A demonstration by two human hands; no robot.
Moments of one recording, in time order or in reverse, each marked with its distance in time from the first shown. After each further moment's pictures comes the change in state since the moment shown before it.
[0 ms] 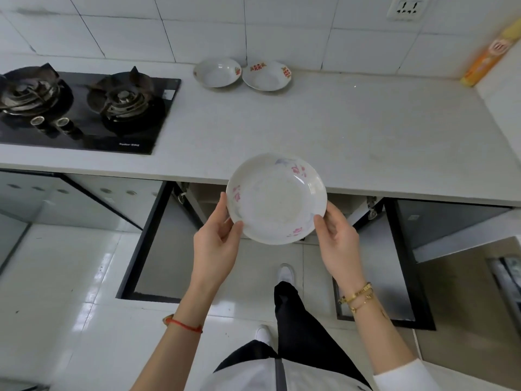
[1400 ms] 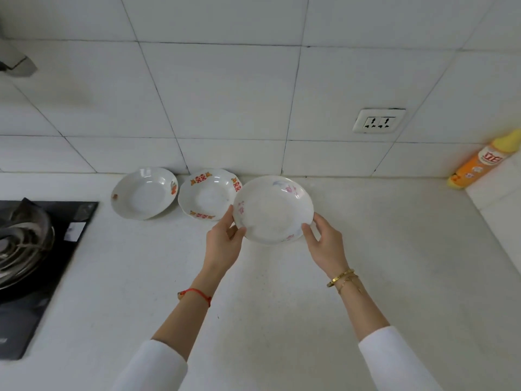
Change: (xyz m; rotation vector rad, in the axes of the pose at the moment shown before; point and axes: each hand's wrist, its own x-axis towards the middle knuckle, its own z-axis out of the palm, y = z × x) left_hand 0.493 0.043 0.232 0.201 -0.109 -0.066; right_hand 0.515 0.087 -0.090 -0.370 0.071 0.048
